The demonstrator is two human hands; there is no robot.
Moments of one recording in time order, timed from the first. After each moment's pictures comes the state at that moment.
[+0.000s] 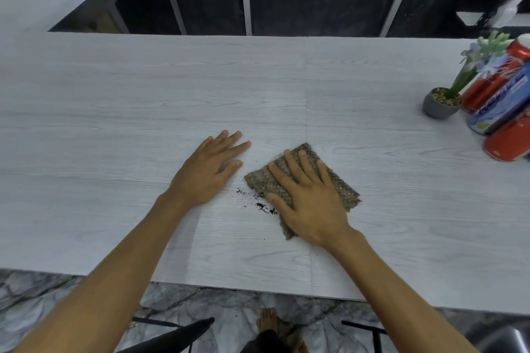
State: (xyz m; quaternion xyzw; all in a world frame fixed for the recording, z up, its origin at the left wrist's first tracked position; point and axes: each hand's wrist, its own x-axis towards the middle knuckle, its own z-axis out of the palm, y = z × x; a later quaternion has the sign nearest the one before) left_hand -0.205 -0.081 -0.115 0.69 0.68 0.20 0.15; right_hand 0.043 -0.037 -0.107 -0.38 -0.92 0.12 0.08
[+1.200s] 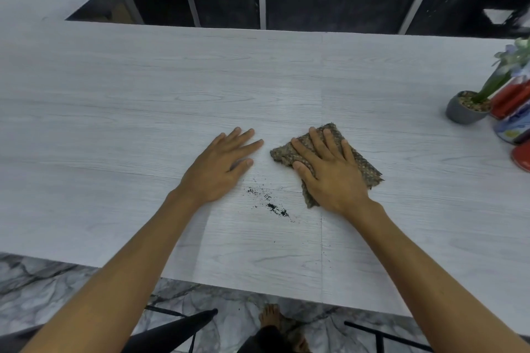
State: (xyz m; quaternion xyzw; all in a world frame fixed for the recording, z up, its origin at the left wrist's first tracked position) left_hand -0.205 -0.080 -0.113 0.69 0.68 0.20 0.15; right_hand 0.036 0.020 -0.107 -0.41 -0.90 0.12 0.05
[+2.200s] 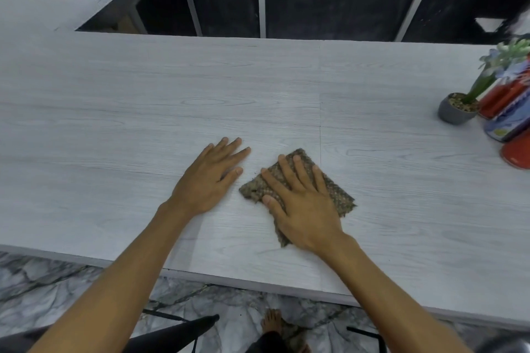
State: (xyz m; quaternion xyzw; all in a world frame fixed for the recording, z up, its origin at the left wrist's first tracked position) left_hand -0.209 -0.113 -0.113 0.67 0.70 0.18 0.13; right_hand 0.022 -0.060 -0.106 -0.35 -0.92 0.13 0.06
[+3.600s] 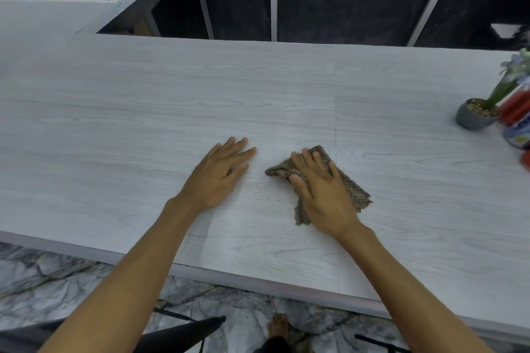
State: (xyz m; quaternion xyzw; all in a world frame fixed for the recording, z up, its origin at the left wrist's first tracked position) left_hand -0.224 -0.121 -0.107 0.63 0.72 0.23 0.17; right_hand 0.012 -0.040 -0.104 -0.38 -0.88 0.24 0.13
